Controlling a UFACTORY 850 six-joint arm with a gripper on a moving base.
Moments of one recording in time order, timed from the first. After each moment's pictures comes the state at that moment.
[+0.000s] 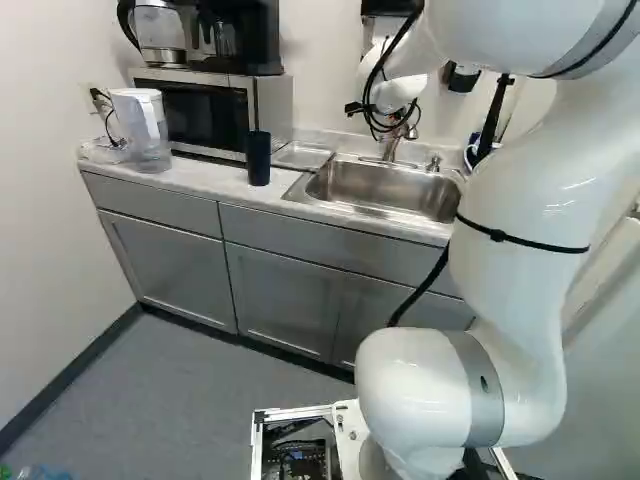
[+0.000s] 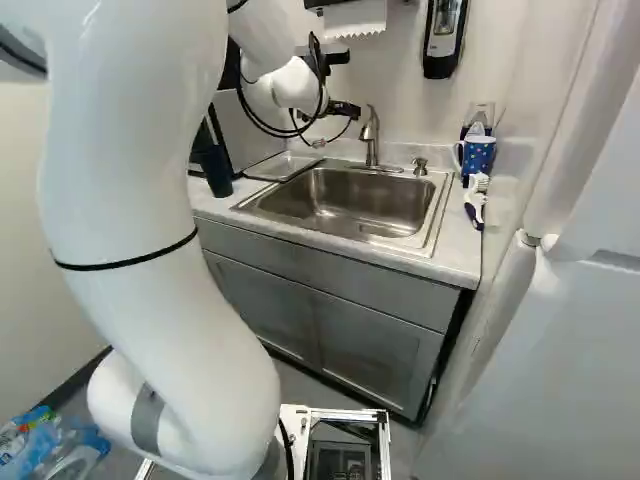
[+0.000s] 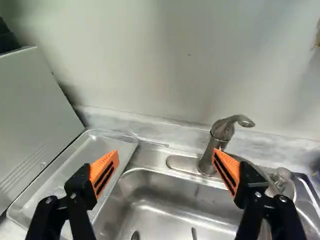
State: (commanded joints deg) arm -9.2 -11.8 -71.3 0.0 10.7 0.0
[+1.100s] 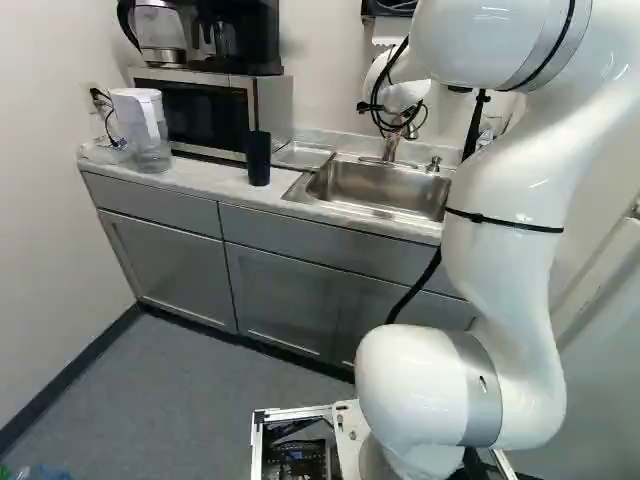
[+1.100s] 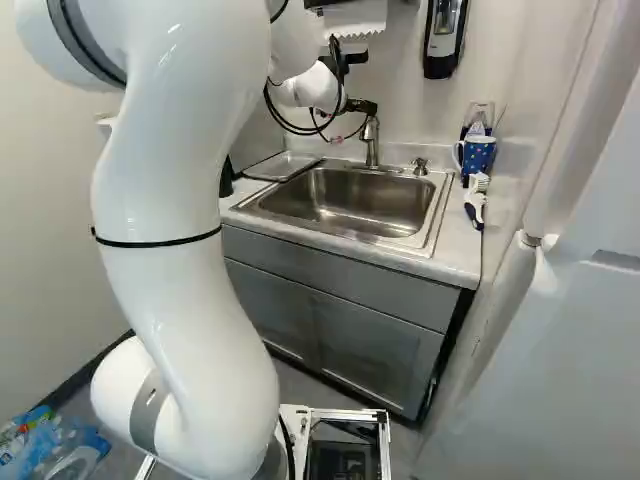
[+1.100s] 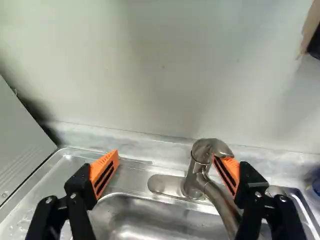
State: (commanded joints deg) arm -12.2 -18.8 -79.3 0.0 12.6 0.0
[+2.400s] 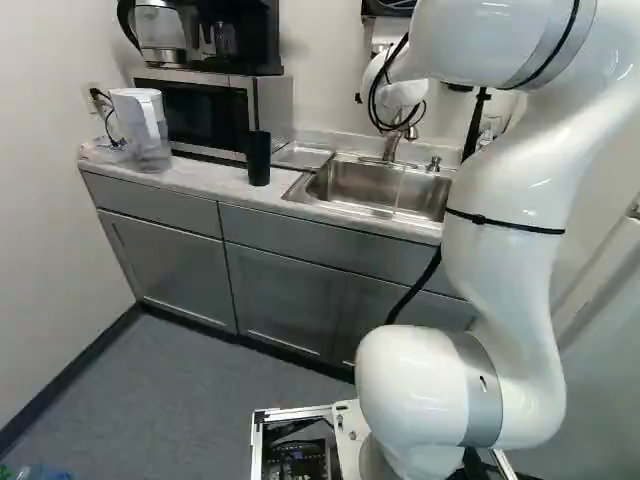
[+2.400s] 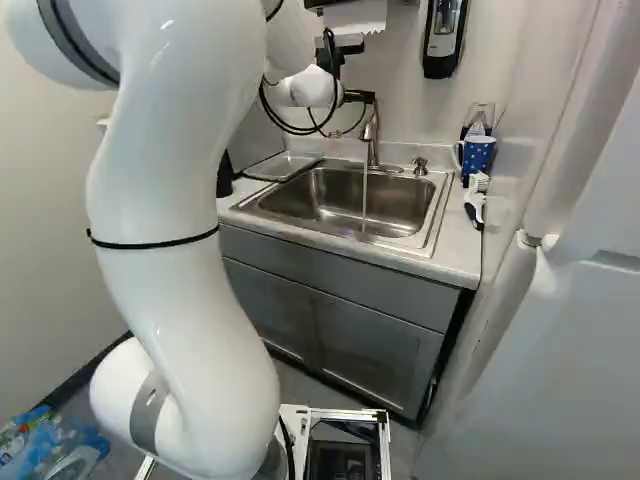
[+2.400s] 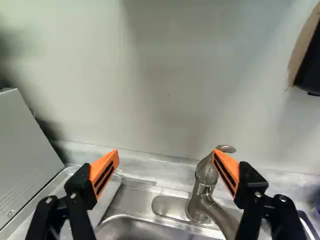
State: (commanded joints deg) arm -11.0 -17.4 -77.7 0.0 20.2 0.0
